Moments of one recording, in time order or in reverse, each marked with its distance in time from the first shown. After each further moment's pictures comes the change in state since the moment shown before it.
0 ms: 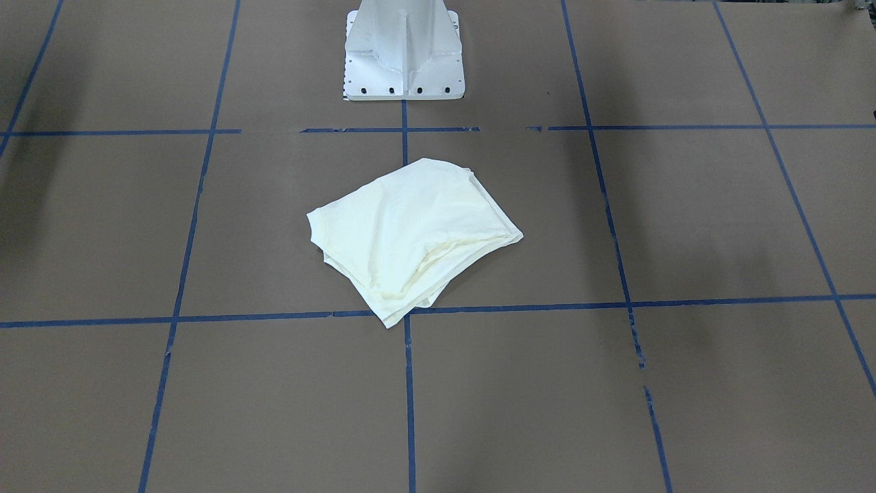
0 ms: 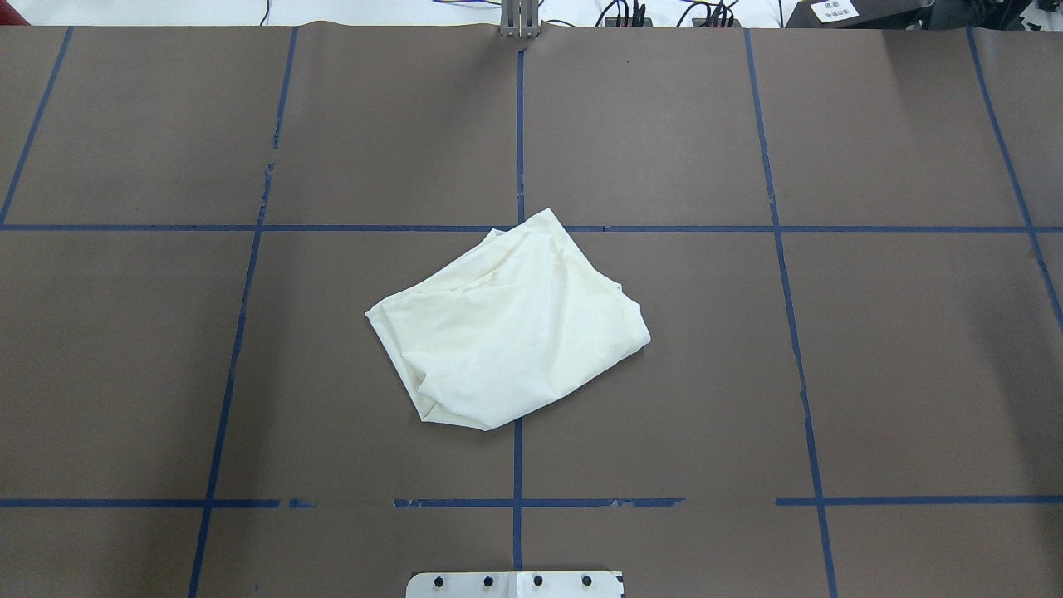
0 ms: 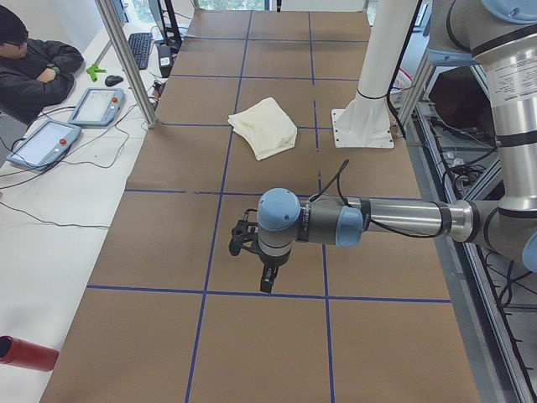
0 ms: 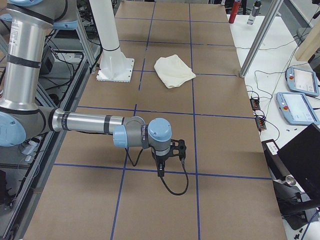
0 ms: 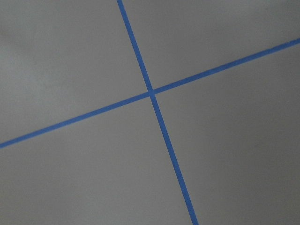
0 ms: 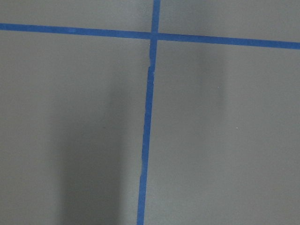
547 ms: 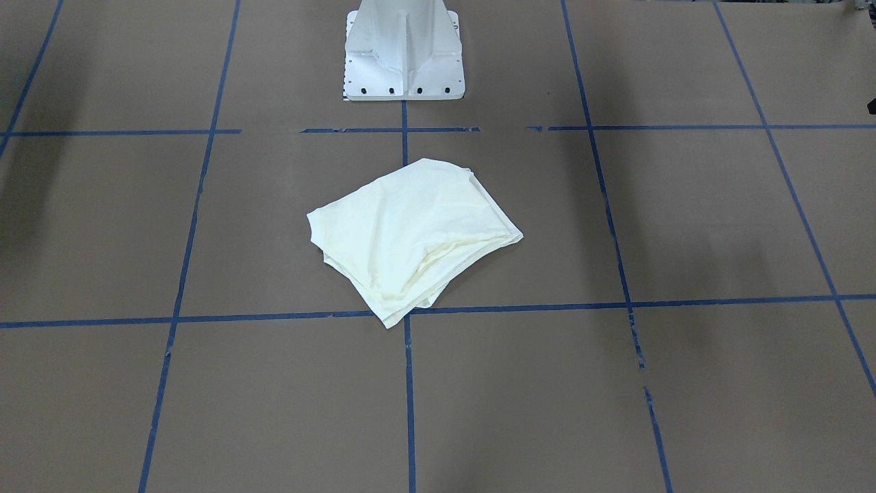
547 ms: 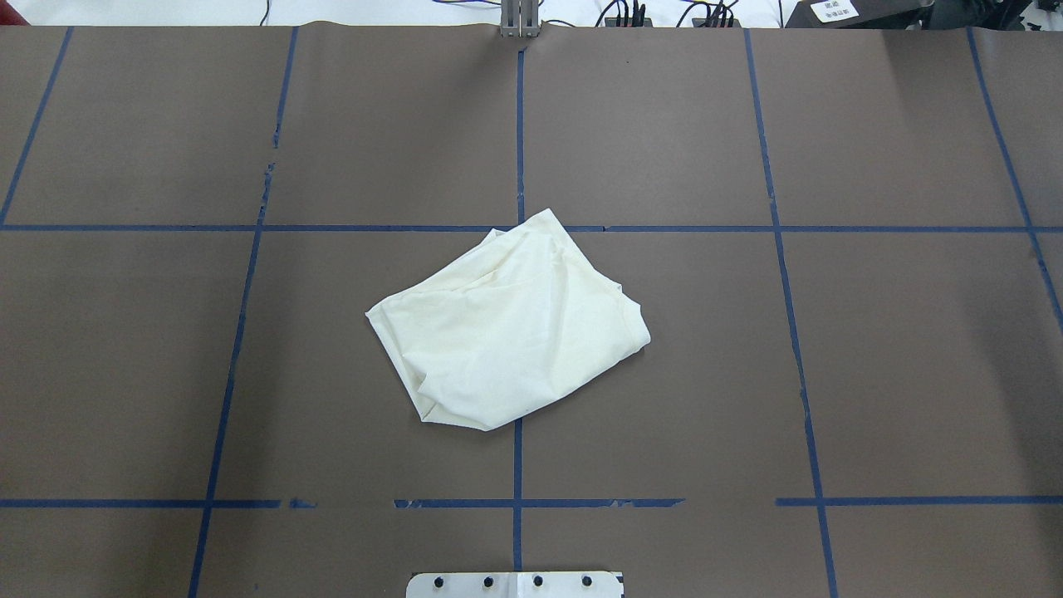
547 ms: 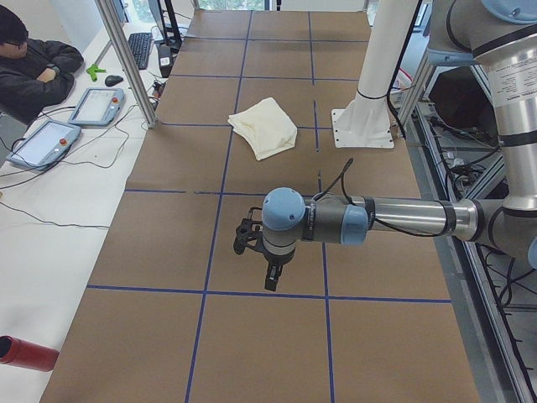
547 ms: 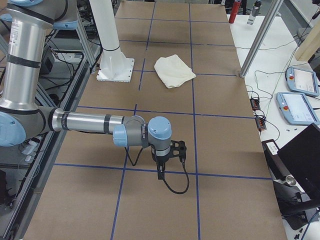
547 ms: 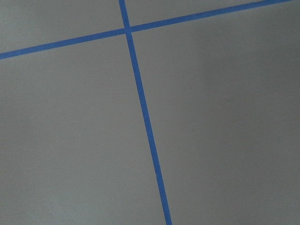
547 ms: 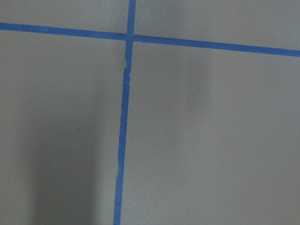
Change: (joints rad) left arm 0.003 0.002 0.000 0.009 -0.006 0.001; right arm -0.001 -0.003 0.005 0.005 -0.050 -0.003
